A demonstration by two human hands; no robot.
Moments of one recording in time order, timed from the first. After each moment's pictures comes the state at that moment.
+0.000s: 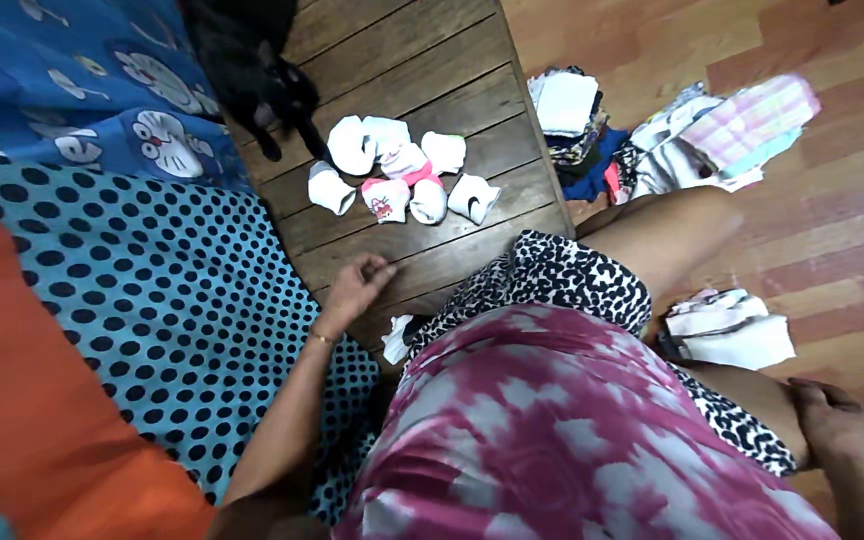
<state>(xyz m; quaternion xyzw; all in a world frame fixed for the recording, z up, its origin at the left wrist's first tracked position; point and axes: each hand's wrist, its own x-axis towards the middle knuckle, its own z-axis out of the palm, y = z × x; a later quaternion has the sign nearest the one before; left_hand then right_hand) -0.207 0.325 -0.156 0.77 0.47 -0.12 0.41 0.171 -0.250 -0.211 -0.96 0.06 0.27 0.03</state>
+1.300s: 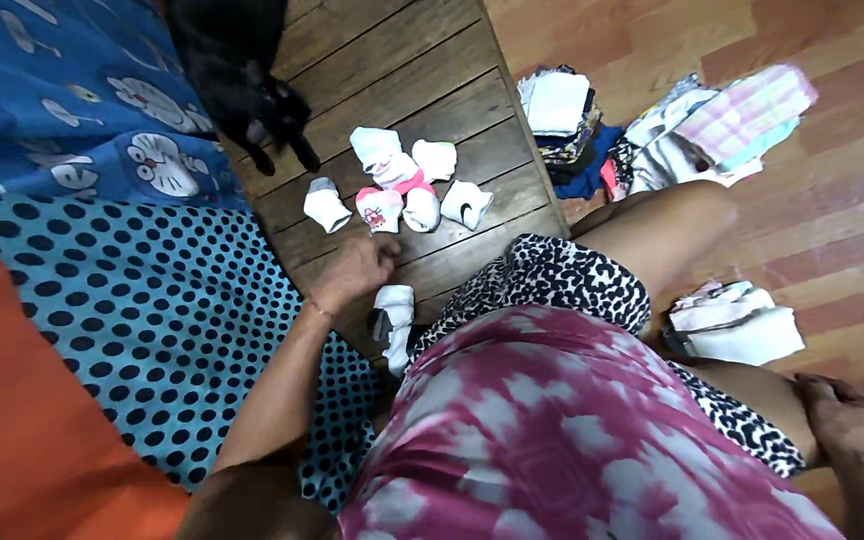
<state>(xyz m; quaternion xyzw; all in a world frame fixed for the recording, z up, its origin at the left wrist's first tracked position) -0.142 0.366 -0.147 0.86 0.32 -0.25 0.31 0.171 -0.247 -0.211 -0.96 0.08 0.27 0.04</state>
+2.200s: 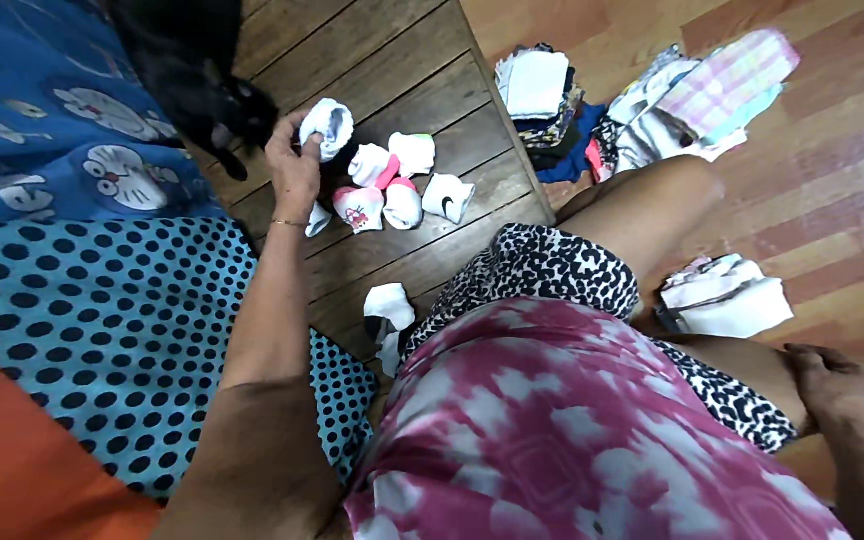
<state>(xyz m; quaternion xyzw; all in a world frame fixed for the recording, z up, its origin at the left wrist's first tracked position) -0.089 0.486 -0.202 0.81 0.43 0.15 0.37 0.173 -0.247 -0.210 -0.96 0.08 0.27 0.02</state>
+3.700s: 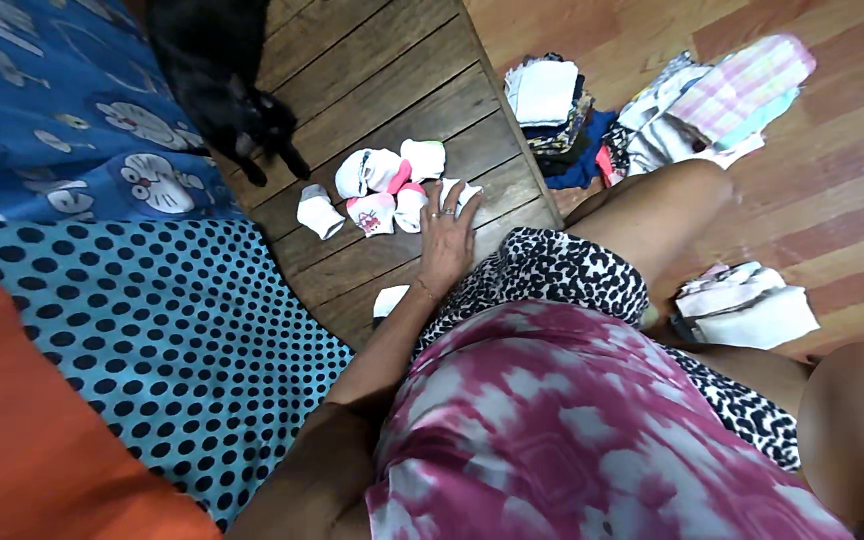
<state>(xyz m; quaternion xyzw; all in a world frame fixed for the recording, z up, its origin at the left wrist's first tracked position) -0.046 0.281 -0.246 0.96 0.22 0.05 0.18 0.171 -0.252 -0.212 -0.96 0.07 0.26 0.06</state>
